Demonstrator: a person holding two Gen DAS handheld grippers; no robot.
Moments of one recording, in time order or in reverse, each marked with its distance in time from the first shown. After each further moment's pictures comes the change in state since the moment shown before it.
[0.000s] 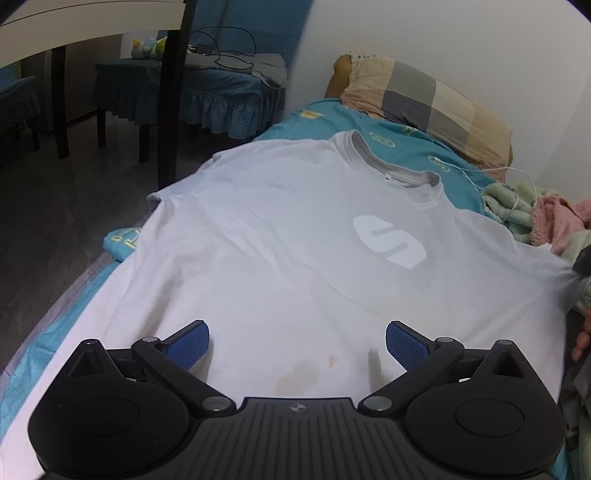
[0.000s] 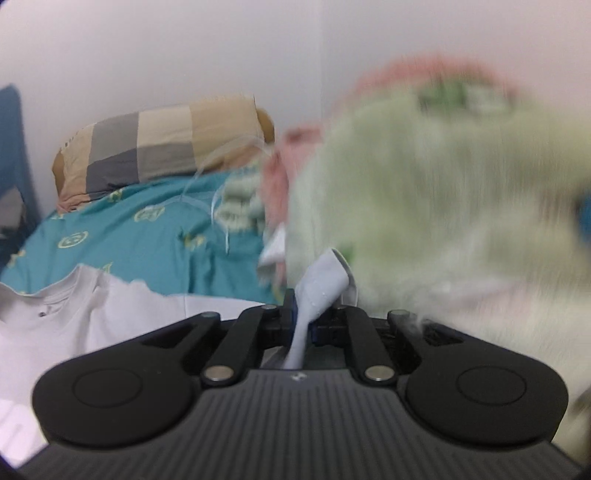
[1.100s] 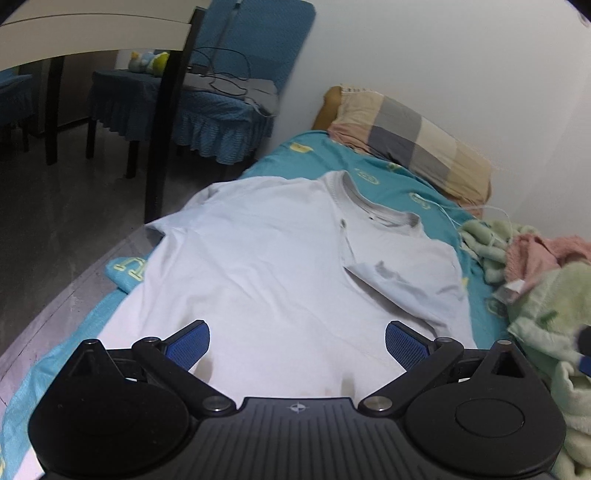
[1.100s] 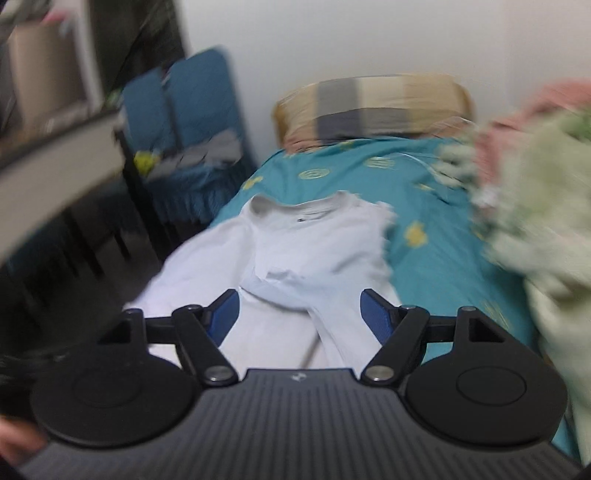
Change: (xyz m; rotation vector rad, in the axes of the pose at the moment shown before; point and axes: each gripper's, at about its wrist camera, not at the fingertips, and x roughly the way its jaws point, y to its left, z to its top) left arm -0.029 0.011 0.009 -0.018 -0.067 -0.109; right arm -0.220 -0.038 -0.011 0.029 0.232 0.691
